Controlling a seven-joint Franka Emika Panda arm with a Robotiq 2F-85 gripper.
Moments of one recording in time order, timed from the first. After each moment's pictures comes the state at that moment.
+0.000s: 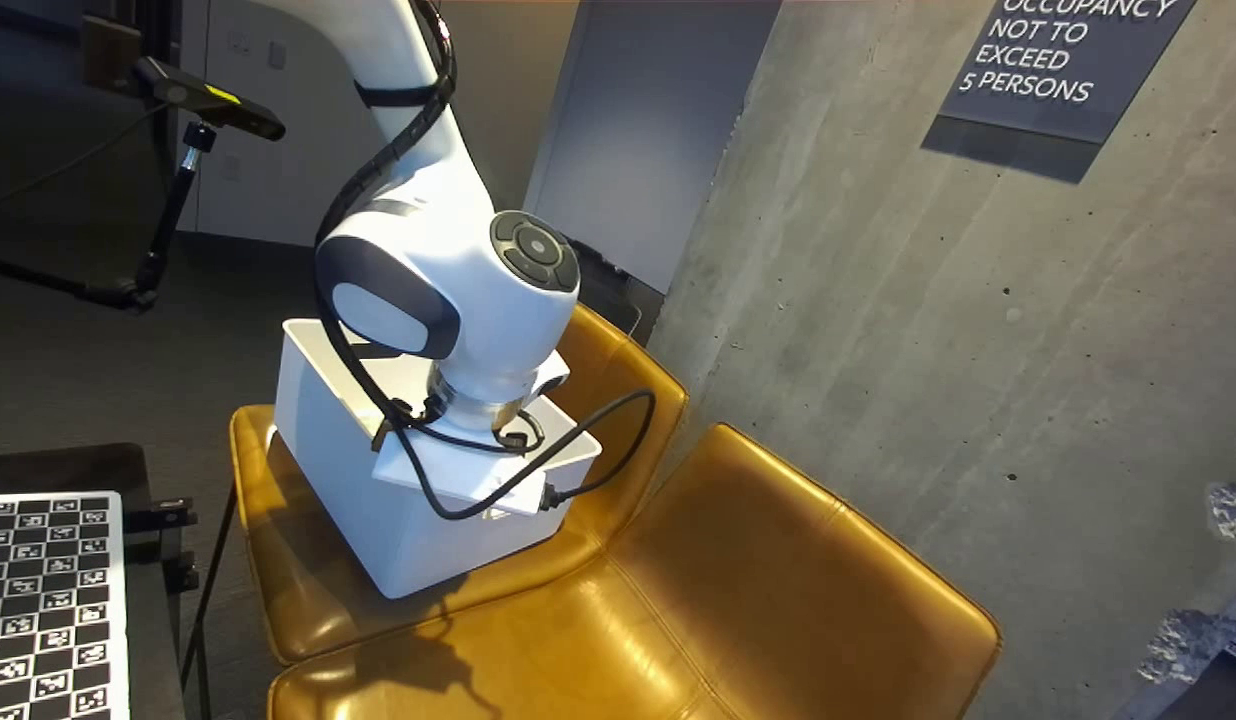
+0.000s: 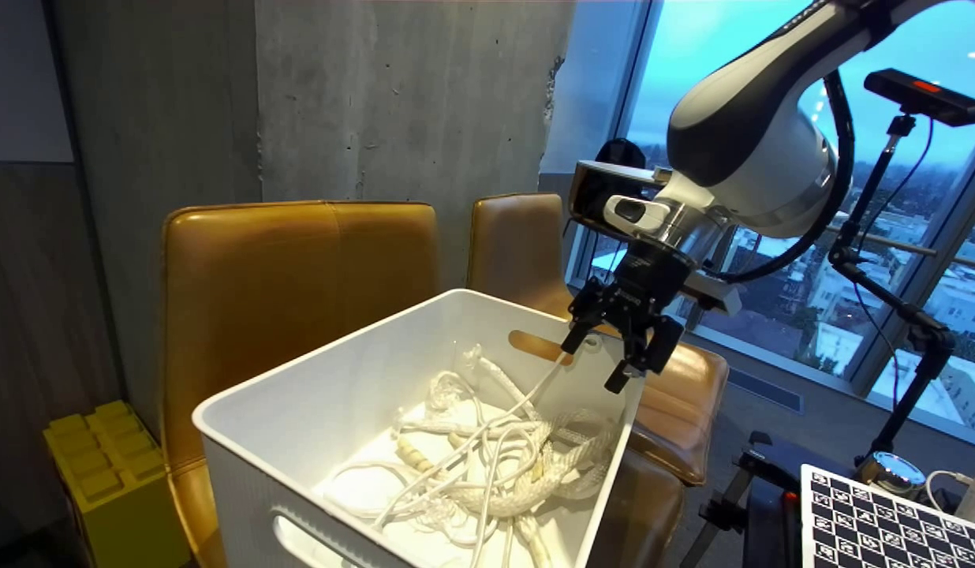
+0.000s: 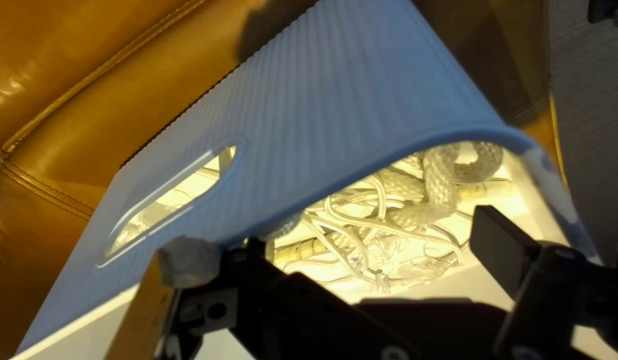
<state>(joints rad) -0.15 0.30 0.09 -2.26 0.78 2.57 -1.75</state>
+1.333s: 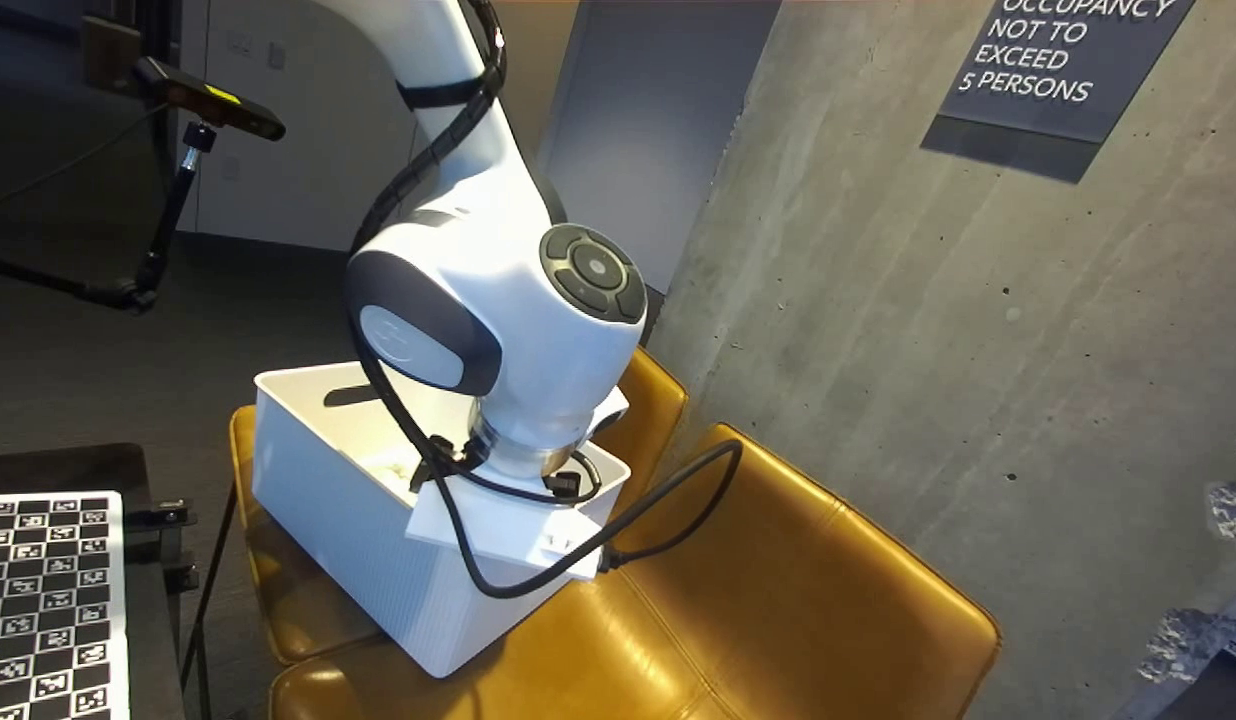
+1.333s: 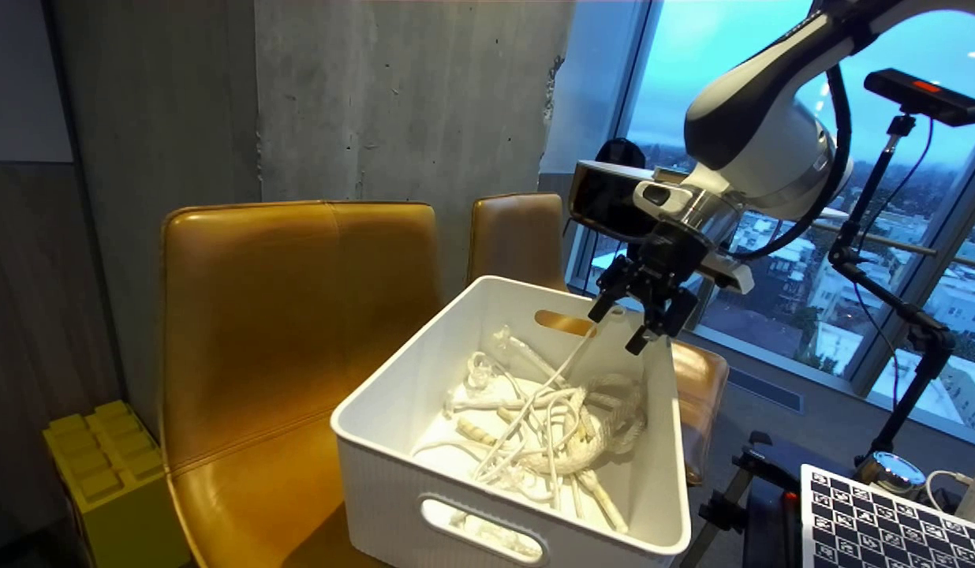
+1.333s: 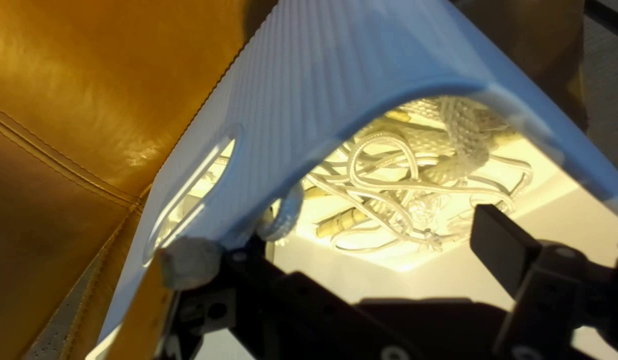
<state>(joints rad) -0.23 0.29 0.01 -2.22 0.78 2.53 -1.82</state>
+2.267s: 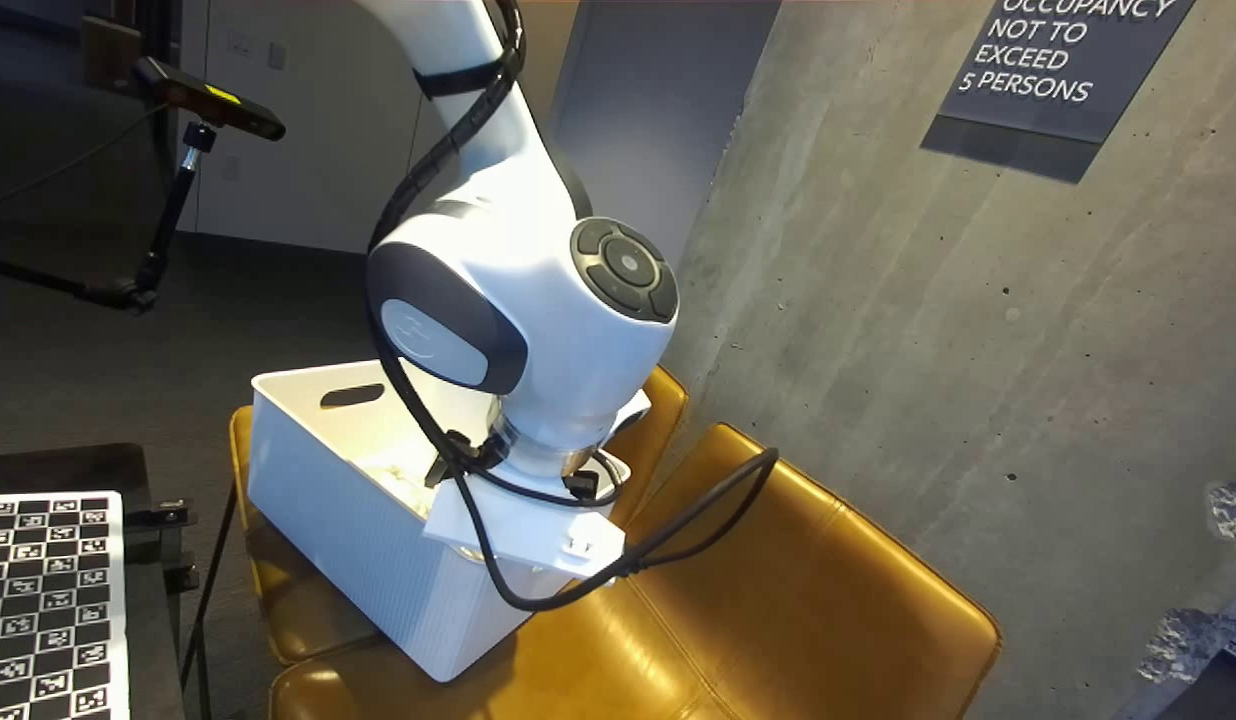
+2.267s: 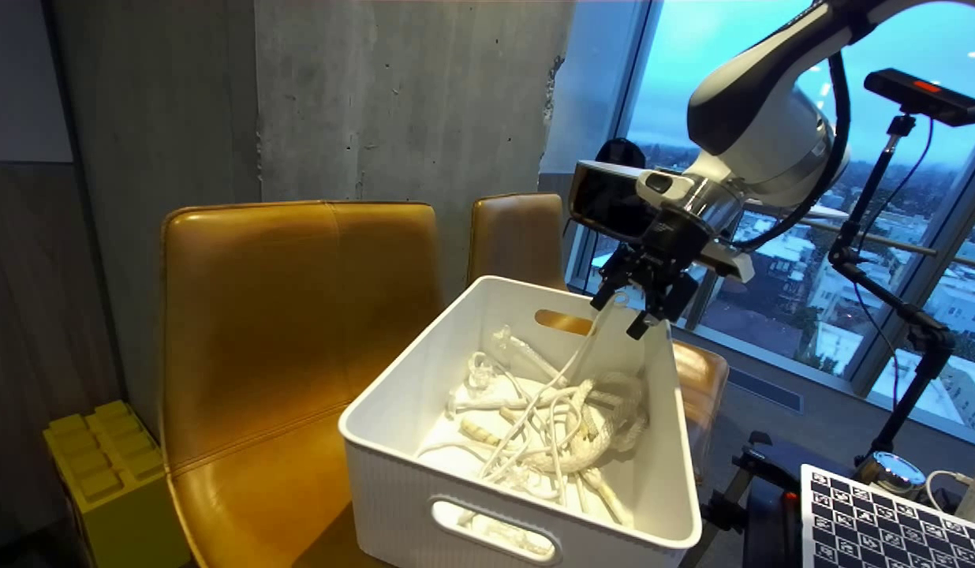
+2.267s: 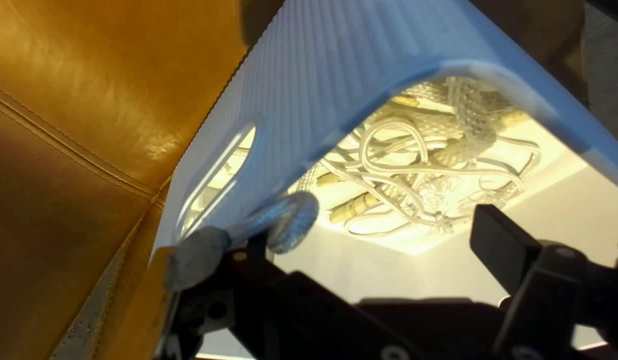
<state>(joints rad) -0.23 0.28 -0.02 -2.19 0.78 2.47 -1.81</state>
